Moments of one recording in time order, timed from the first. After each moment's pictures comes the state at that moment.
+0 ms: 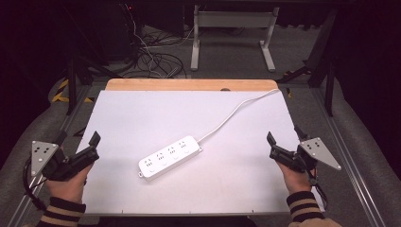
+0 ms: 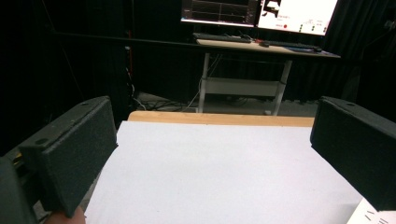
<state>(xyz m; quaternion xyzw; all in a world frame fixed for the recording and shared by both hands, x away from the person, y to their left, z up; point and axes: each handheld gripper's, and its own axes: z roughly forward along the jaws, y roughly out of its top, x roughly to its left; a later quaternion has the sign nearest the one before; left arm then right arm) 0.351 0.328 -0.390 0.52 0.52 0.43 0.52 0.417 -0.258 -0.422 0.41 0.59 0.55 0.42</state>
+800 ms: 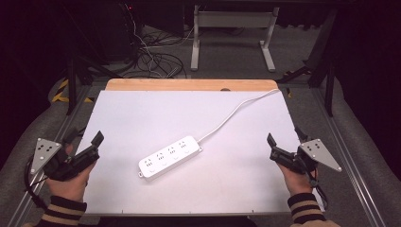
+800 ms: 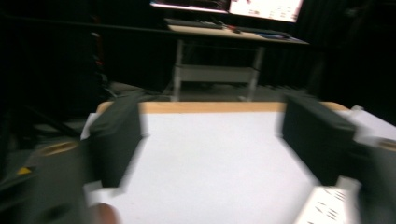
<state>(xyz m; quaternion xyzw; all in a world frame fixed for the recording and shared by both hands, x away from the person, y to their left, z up) 0.351 0.328 -0.384 0.57 0.50 0.37 0.54 0.413 -0.258 -0.421 0.41 0.59 0.55 0.42</state>
